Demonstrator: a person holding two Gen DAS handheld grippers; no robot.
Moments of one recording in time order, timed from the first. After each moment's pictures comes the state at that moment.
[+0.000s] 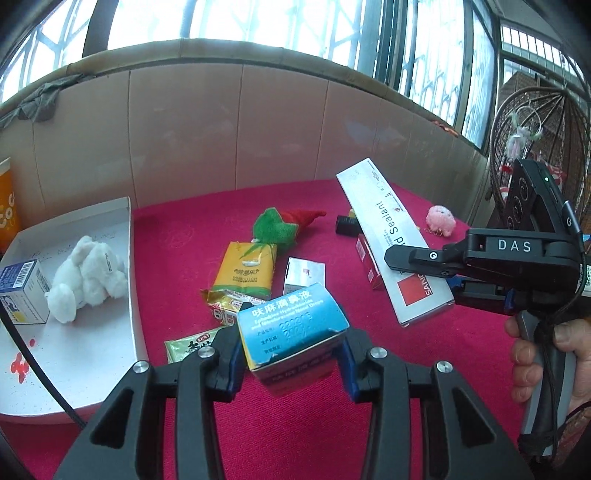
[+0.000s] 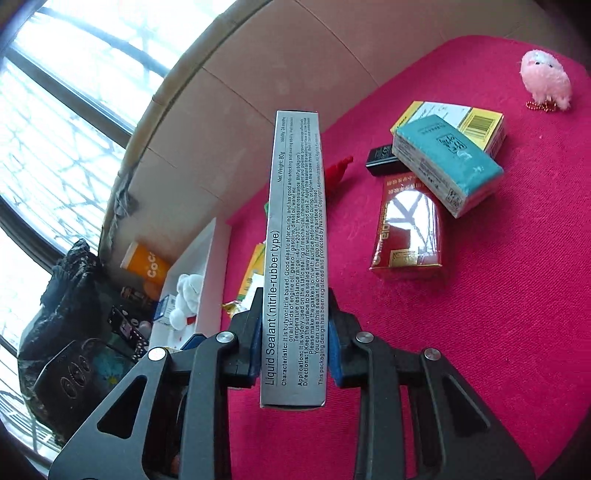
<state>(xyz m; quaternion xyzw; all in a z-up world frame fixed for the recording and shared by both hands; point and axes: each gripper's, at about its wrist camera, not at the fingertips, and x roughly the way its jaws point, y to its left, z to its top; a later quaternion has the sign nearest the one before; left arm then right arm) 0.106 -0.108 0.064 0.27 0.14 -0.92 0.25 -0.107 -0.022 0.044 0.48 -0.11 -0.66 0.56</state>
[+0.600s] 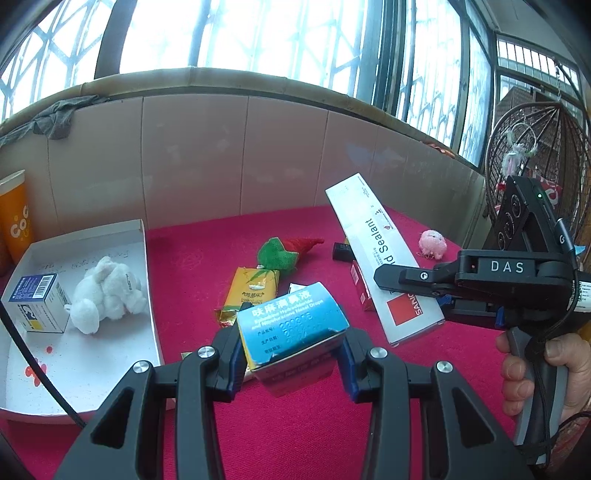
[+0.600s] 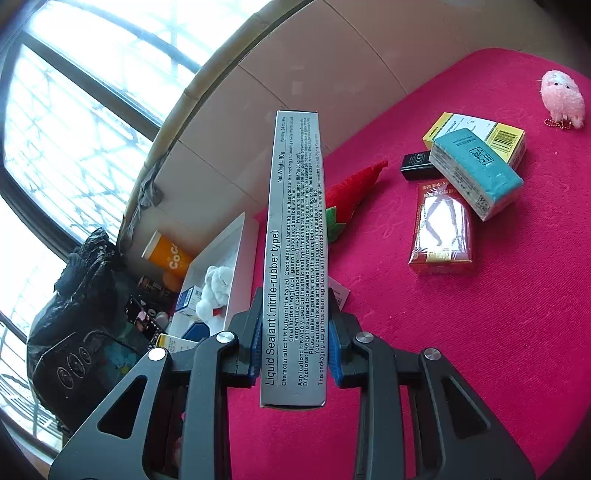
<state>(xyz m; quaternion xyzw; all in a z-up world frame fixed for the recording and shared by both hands) 0.125 -0.100 0.088 0.23 0.13 -0.93 0.26 -0.081 -0.024 0.066 0.47 -0.11 -0.65 0.59</state>
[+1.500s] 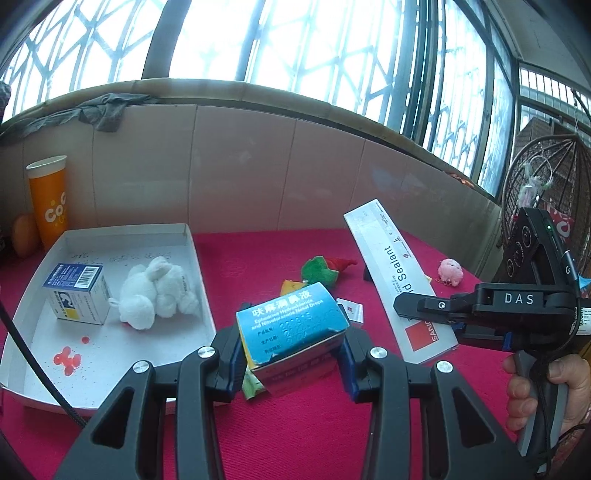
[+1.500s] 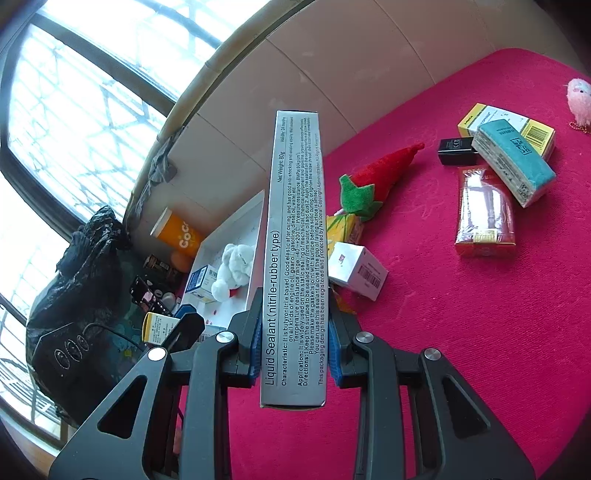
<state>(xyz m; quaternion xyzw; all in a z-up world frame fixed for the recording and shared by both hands) 0.175 -0.121 0.098 0.19 0.16 -0.92 0.30 -0.047 -0.044 0.072 0.47 -0.08 -0.63 0.61</state>
